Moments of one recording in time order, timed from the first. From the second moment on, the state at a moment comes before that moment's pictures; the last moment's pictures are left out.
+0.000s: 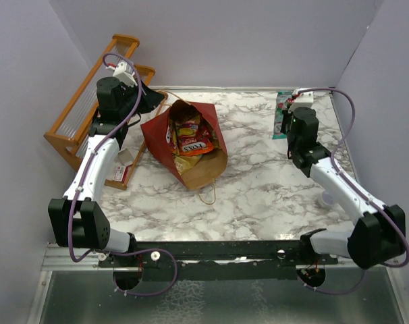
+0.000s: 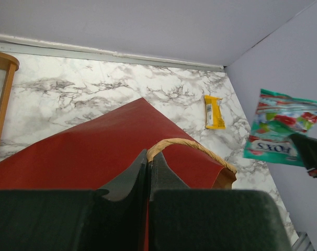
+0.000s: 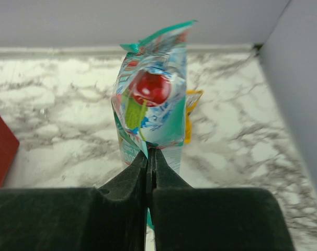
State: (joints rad) left arm -0.06 1.41 1.29 -0.08 0.45 -0.53; right arm 0.36 1.20 0.94 0.13 0.49 -0.04
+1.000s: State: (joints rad) left arm -0.06 1.42 1.29 -0.07 0.46 -0.54; right arm -0.08 2.16 1.45 0.13 -0.31 0.53
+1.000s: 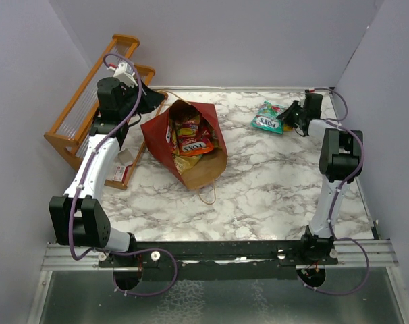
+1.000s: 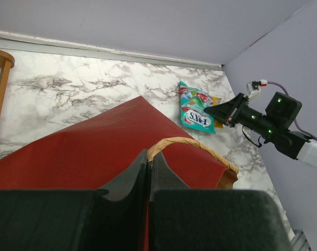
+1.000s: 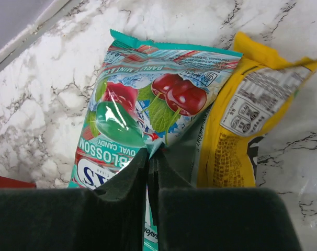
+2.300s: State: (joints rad) left arm -0.06 1.42 1.28 -0.06 0.46 -0.55; right arm 0.55 1.21 0.75 0.37 -0.48 0.17
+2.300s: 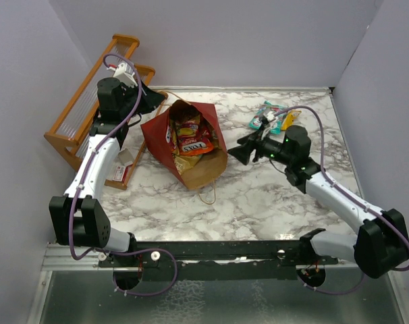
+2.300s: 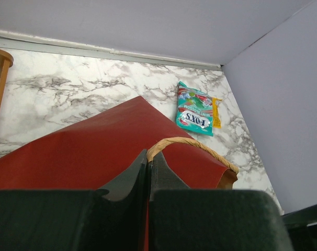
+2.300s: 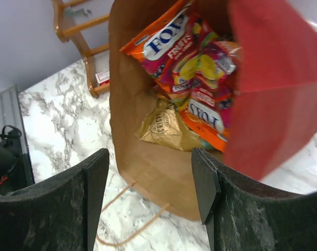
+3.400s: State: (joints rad) left arm -0.06 1.42 1.28 -0.06 0.46 -0.54; right arm 0.91 2.01 1.32 0.37 0.50 0.03
